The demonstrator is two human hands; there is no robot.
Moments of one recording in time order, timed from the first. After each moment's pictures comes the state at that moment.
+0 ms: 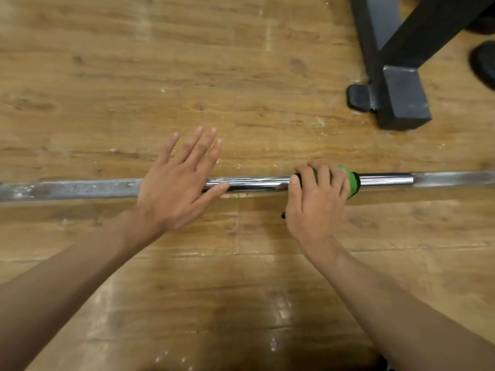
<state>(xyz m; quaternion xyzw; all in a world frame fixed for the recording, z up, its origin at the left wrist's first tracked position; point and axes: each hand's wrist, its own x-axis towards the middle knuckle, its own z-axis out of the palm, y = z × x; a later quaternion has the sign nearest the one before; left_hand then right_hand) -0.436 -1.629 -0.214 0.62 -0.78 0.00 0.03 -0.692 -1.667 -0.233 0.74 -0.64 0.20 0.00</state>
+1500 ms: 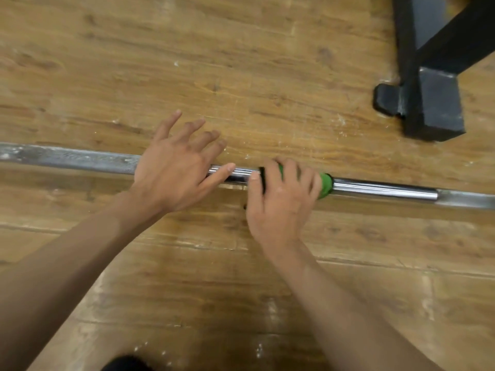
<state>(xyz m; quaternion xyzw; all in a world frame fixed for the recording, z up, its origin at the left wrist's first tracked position) -0.441 -1.633 -0.225 0.66 -0.75 0.04 0.00 -0.639 -1.649 -0.239 0.79 -0.57 0.22 -0.02</state>
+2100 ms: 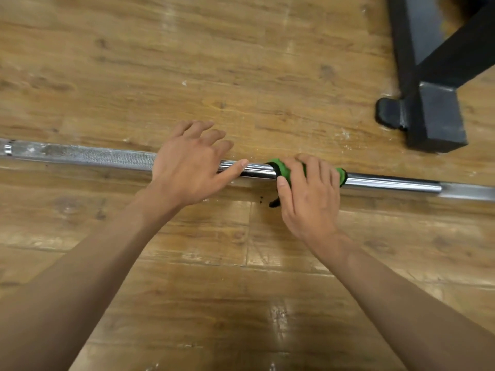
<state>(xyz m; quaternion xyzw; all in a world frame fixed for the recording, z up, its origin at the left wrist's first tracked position) -0.426 -1.666 -0.230 0.68 -0.73 0.02 0.05 -0.666 -1.698 -0.245 0.86 -0.47 0.20 0.02</state>
